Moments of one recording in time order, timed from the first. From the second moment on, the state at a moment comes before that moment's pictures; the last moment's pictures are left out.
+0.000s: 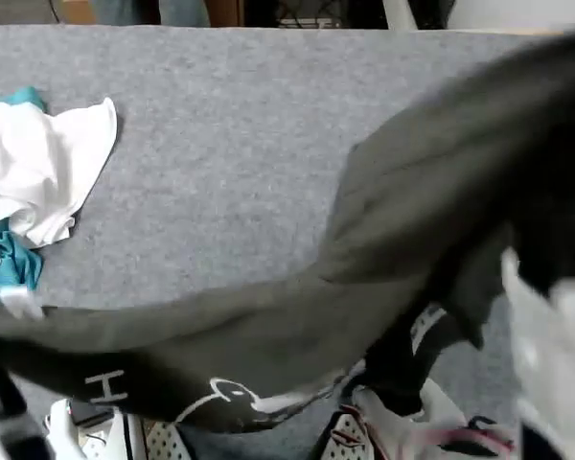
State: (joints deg) left arm -26.4 -59.1 -38.5 100.4 -3.6; right arm -9.2 -31.6 -57.2 66.3 8.5
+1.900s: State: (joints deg) left arm -20.5 -49.8 62.0 64.0 -14.3; right arm -6.4 5.2 -18.2 96.4 28.4
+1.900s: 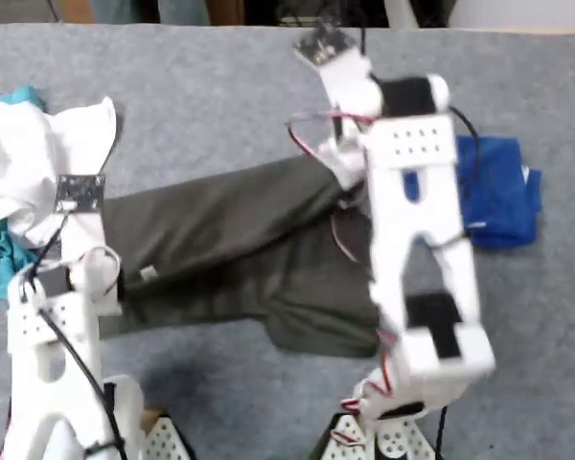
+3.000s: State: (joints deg) left arm -39.2 -59.7 61.5 72.1 -23.0; right arm 5.6 -32.7 45.9 85.0 50.4
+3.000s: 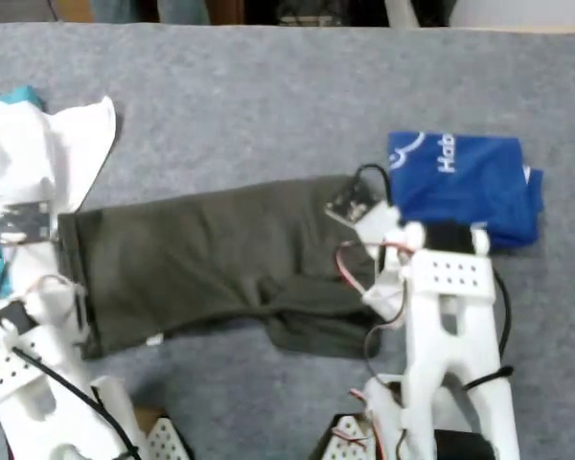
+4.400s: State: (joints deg) left arm -25.2 -7.3 42.7 44.4 6.0; right arm -19.6 -29.8 56.0 73.5 42.9
